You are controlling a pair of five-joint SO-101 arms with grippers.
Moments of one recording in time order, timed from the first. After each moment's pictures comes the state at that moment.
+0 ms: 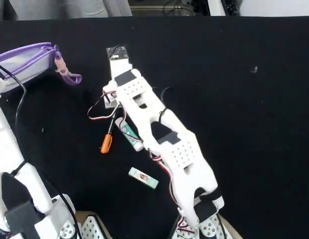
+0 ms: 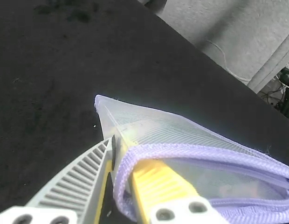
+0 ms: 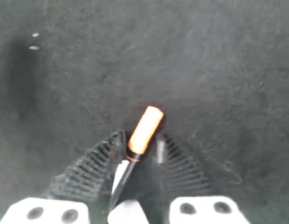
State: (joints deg) left arm -35.7 -21.9 2.3 63.0 14.0; right arm -32.1 49.9 -33.8 67.4 -19.9
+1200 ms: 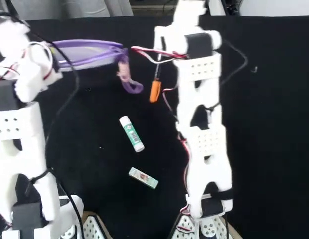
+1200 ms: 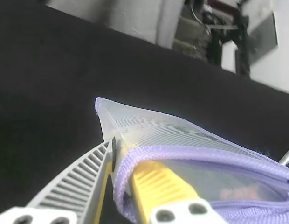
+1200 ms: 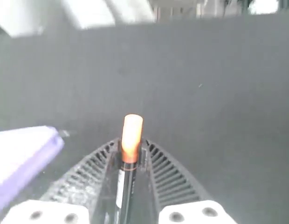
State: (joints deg) left arm -9.8 -21.9 -15.3 80.9 14.0; right arm -10.5 47.2 -92.9 99.0 -13.3
